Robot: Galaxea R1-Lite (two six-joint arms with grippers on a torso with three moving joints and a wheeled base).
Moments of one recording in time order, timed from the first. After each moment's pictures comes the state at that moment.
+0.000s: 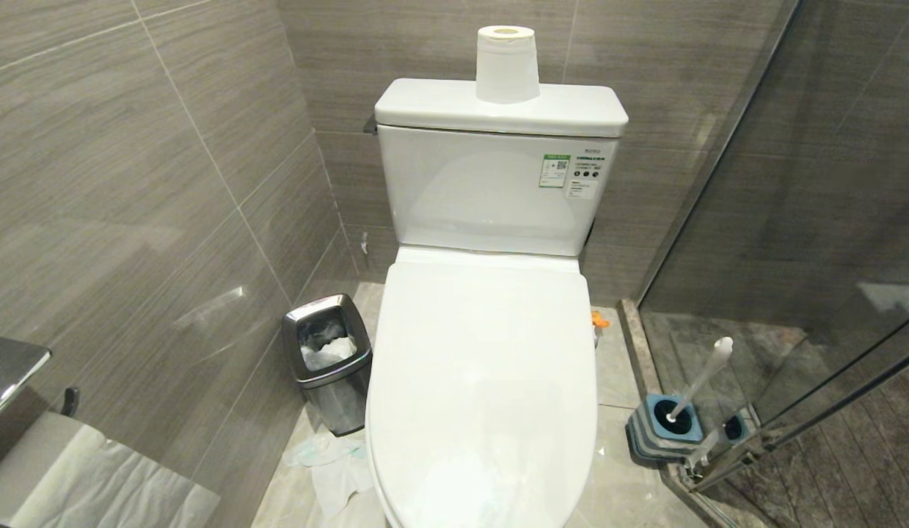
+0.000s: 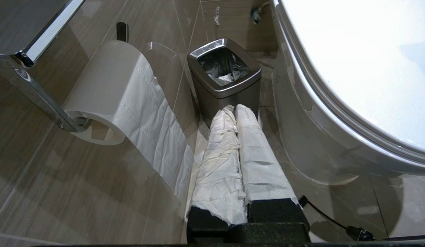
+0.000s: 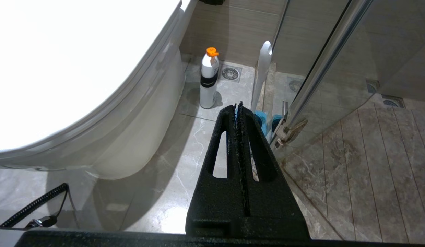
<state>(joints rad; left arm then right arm) 0.00 0.00 0.00 0.00 -0.01 0.10 0.01 0.00 0.00 0.01 0.00 -0.04</state>
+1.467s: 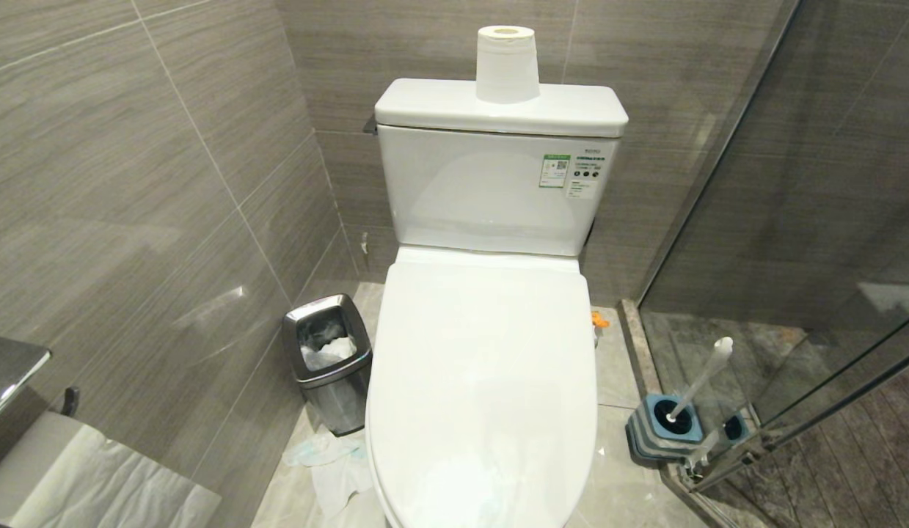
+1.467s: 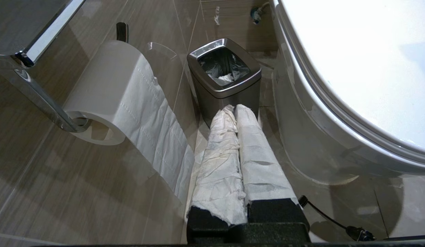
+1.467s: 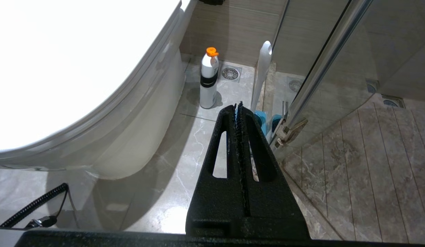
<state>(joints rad) 0.00 0.00 0.00 0.00 -0.01 0.10 0.01 0.00 0.00 0.01 0.00 -0.04</state>
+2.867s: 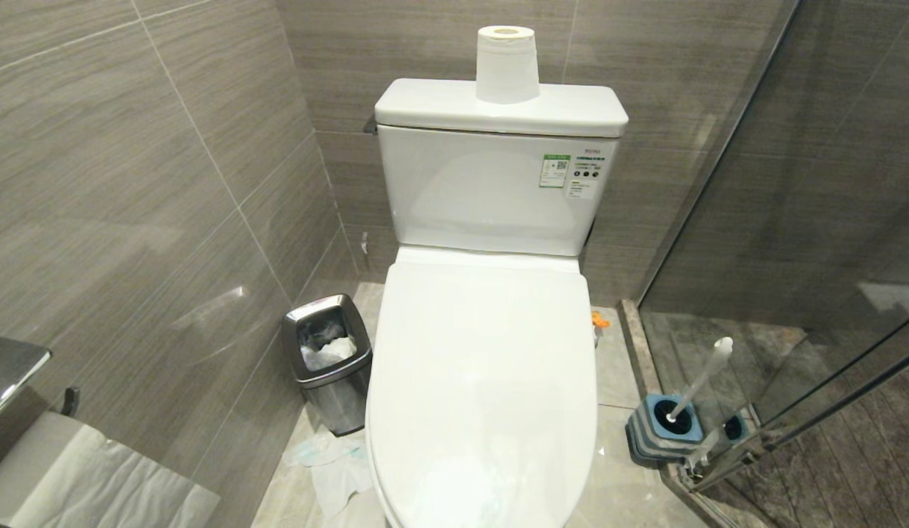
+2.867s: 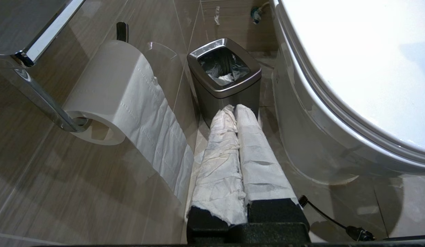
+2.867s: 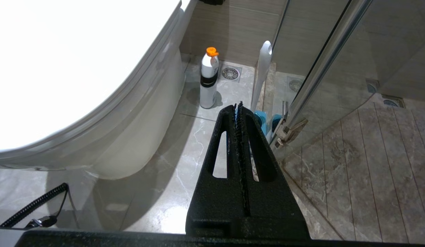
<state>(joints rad) 0.00 0.00 0.00 0.00 -0.01 0.10 0.01 0.00 0.00 0.01 0.00 -0.04</state>
